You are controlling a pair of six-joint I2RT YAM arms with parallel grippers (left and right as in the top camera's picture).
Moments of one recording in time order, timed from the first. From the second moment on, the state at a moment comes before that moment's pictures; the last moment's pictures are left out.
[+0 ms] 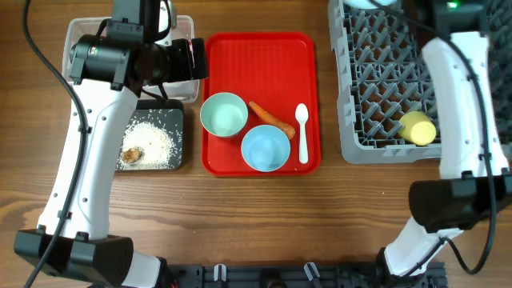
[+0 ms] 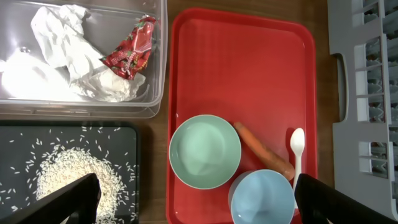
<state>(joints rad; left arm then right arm) -0.19 1.65 1.81 -1.16 0.08 -0.28 0.07 1.92 2.14 -0.75 0.43 0.05</state>
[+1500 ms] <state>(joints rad) -0.19 1.65 1.81 -1.10 0.01 -0.28 -0.27 2.18 2.14 -0.75 0.40 -0.44</state>
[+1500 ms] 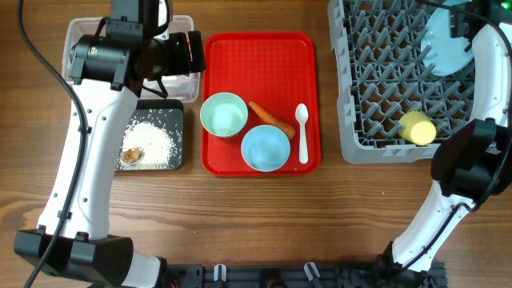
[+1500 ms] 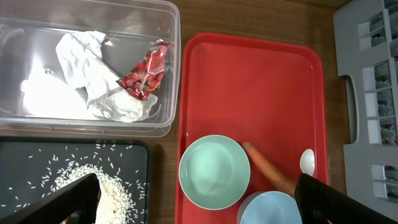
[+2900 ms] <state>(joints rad) -0.05 1.65 1.81 -1.13 -0.05 -0.47 0.41 1.95 1.45 -1.11 -0.38 -0.04</state>
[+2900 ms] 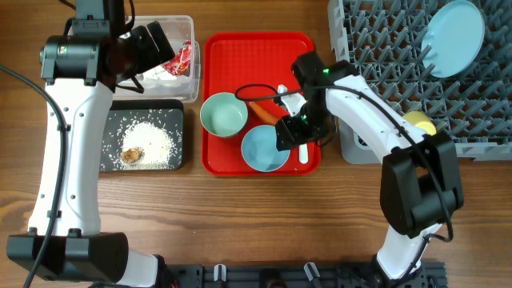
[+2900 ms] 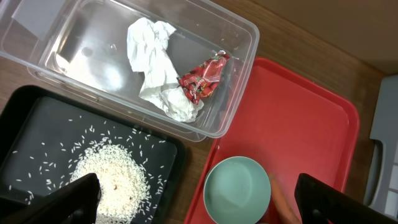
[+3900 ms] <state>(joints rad) -0.05 1.65 1.81 -1.13 -0.05 -0.47 0.29 1.60 1.61 -0.78 0.44 0.16</state>
